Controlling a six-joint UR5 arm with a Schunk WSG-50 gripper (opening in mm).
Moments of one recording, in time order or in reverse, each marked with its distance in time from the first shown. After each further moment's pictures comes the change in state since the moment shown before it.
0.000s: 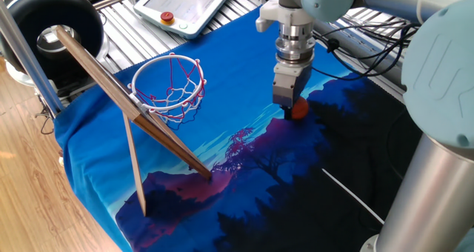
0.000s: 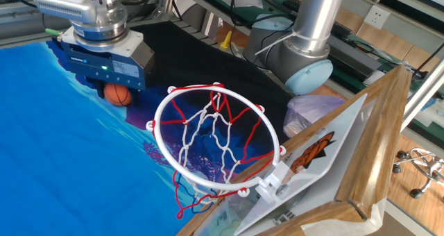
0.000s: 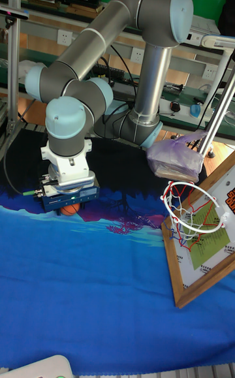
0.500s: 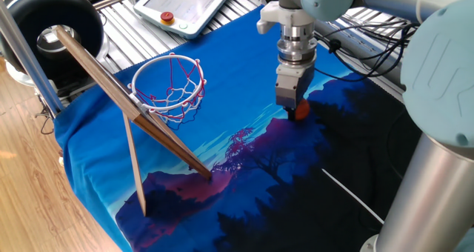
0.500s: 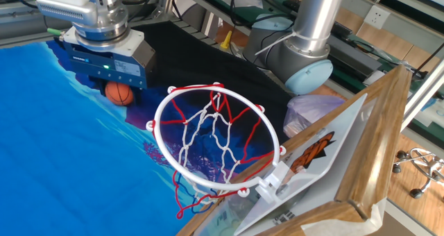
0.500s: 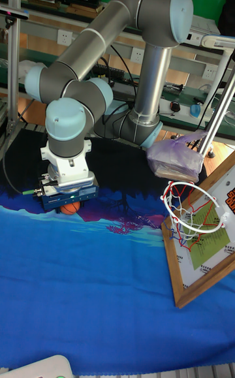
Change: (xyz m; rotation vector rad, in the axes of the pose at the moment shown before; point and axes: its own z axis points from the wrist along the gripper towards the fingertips) arm 0.006 -0.001 0.003 0.000 0.021 -0.002
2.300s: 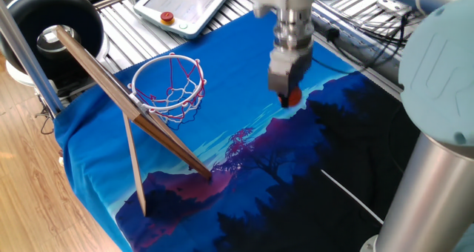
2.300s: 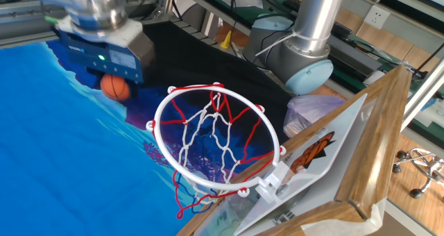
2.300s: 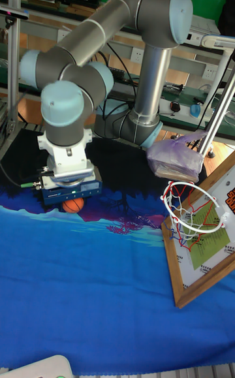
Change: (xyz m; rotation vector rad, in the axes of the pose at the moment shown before) arm -0.023 0.004 -0.054 -0.035 -0.047 0.059
